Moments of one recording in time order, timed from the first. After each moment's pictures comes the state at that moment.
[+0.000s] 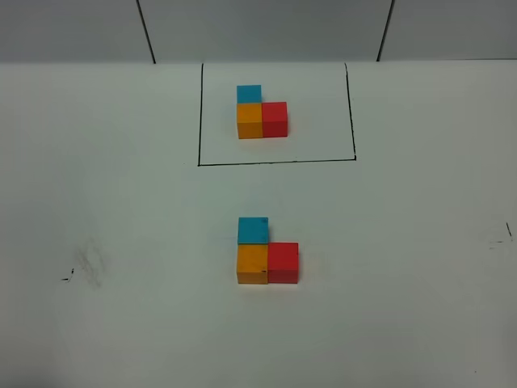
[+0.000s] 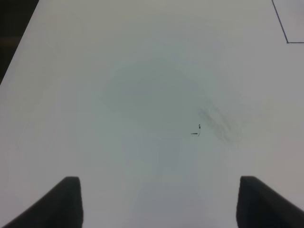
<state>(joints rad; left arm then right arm) 0.03 0.00 -0.51 0.07 1.07 -0.01 0.09 0.35 -1.22 -0.32 1.23 -0.08</state>
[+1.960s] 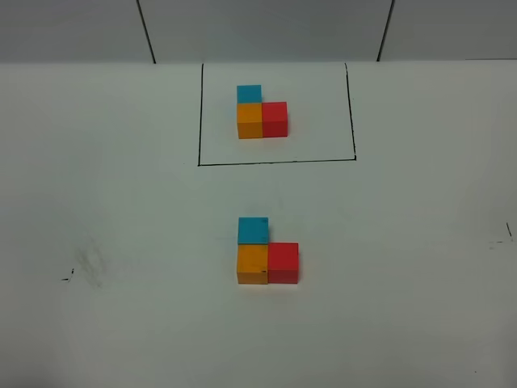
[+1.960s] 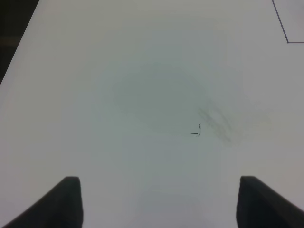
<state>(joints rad) 0.03 0.00 -0.51 0.07 1.07 -0.01 0.09 -0.01 -0.50 -0.01 1.07 -0.02</state>
